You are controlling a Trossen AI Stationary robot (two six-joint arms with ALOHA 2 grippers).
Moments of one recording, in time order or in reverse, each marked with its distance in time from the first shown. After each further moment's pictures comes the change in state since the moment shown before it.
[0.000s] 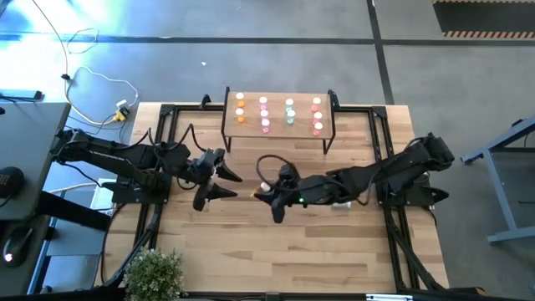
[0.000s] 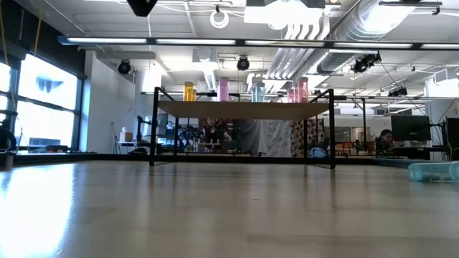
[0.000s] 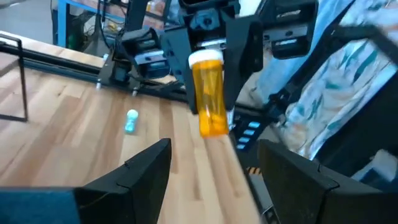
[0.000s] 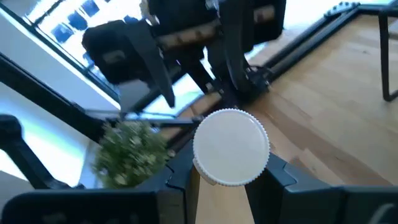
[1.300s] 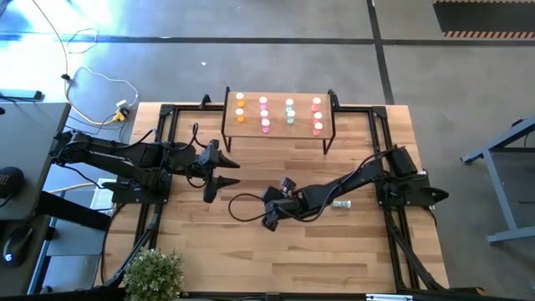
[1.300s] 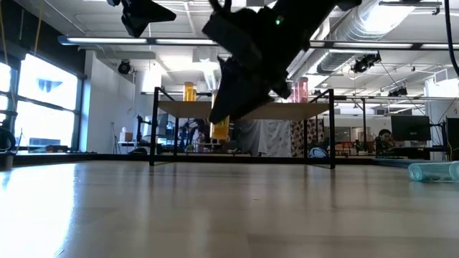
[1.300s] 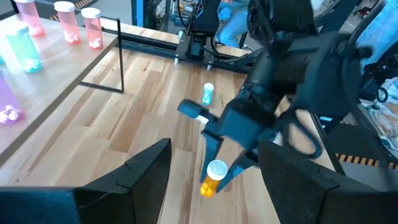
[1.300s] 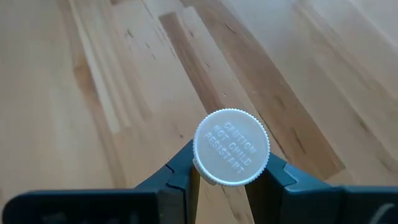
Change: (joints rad) left arm 0.043 0.000 0.000 -0.188 -0.217 0.105; right arm -0.042 0.356 -0.001 -0.306 0.040 -0.176
